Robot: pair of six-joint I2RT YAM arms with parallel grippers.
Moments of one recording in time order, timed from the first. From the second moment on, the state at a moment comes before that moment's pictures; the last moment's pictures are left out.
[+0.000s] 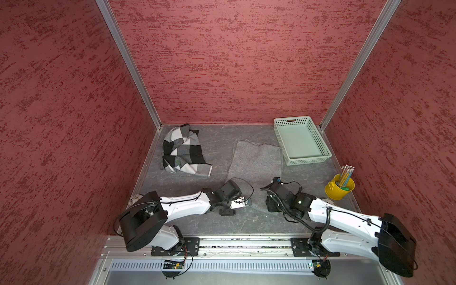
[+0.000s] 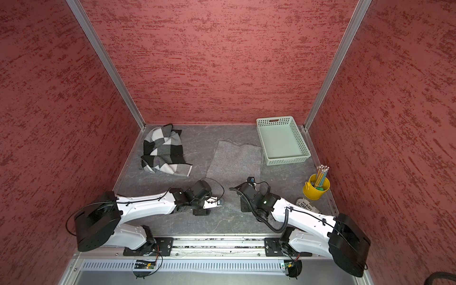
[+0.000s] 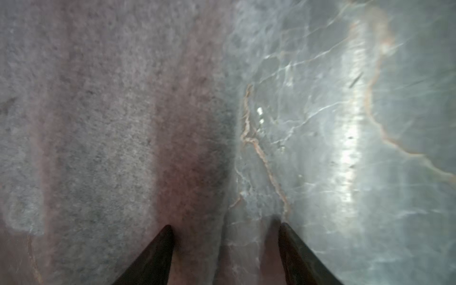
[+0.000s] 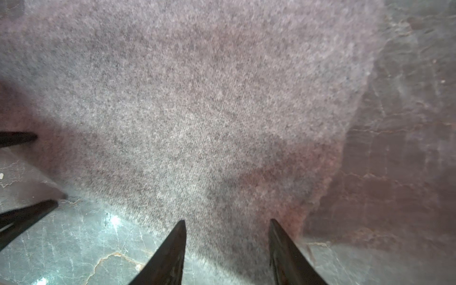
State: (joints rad) left arm -0.93 1.44 0.65 -0.29 -0.04 0.66; right arm 0.90 1.12 0.57 -0.55 0.19 0.80
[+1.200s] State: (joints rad) left arm -0.59 1.56 1.05 -0.81 0.11 0.81; right arm 1.26 1.39 0.61 -0.15 0.37 0.37
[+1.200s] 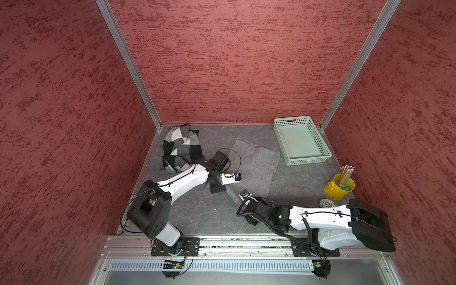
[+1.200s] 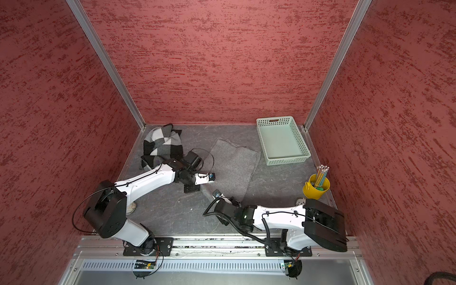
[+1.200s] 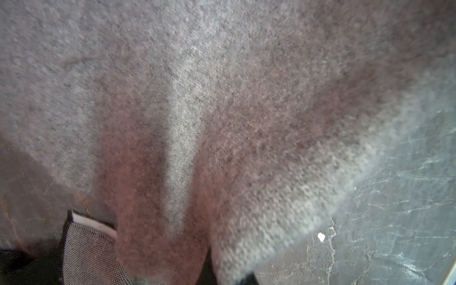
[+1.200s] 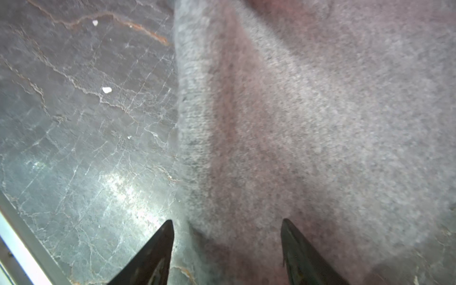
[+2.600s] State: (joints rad) left arm -0.47 1.92 1.59 -1.33 0.29 1.00; right arm 0.71 1.50 1.01 -0.57 -0.28 0.21
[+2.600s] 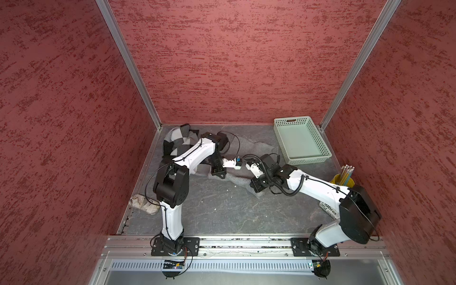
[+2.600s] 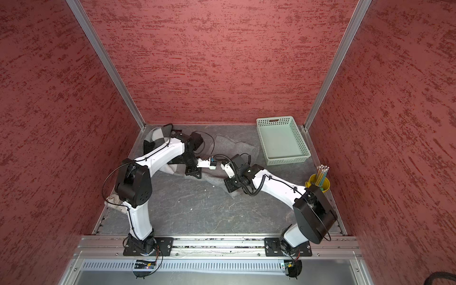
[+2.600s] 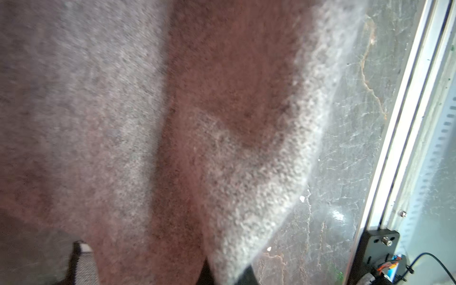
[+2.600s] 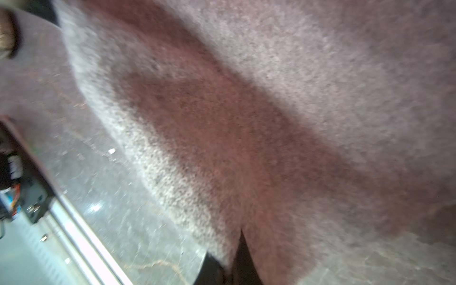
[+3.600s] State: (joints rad) left arm -0.40 2.20 1.64 -1.46 0.45 1.03; right arm 0.60 1.66 1.11 -0.67 -0.33 0.18
